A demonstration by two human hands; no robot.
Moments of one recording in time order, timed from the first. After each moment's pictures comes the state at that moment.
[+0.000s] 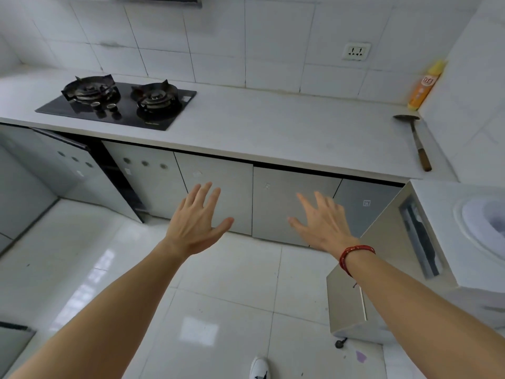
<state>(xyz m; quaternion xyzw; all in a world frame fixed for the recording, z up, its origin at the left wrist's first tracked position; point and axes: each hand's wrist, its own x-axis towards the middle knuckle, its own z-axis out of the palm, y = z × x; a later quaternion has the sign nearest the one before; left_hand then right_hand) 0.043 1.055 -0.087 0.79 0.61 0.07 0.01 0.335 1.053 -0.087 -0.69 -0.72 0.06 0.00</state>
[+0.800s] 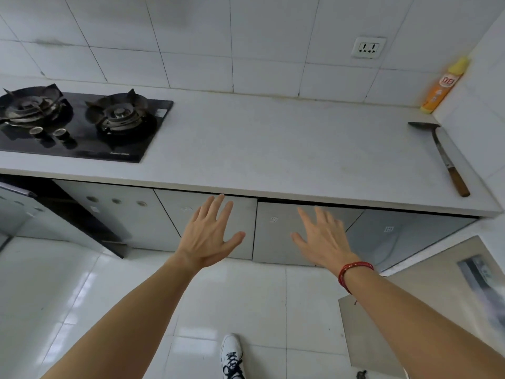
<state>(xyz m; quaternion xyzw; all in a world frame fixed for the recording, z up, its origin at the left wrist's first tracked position) 0.019 1.306 -0.132 0.84 0.54 0.05 0.05 0.286 1.267 -0.136 -0.73 -0.68 0.07 -0.04</state>
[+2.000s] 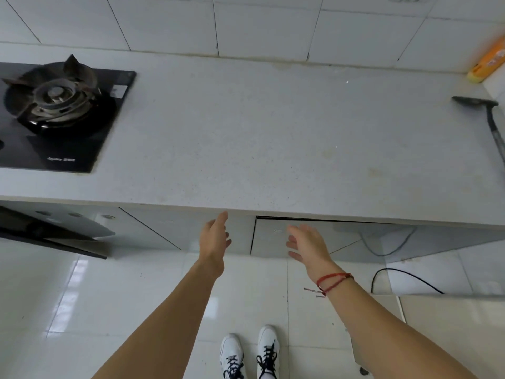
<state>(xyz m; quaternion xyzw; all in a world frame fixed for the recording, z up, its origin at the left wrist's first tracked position) 0.088 1.461 -0.230 0.20 0.69 0.32 0.62 0.279 1.416 -0.238 -0.74 -0.15 0.56 0.34</state>
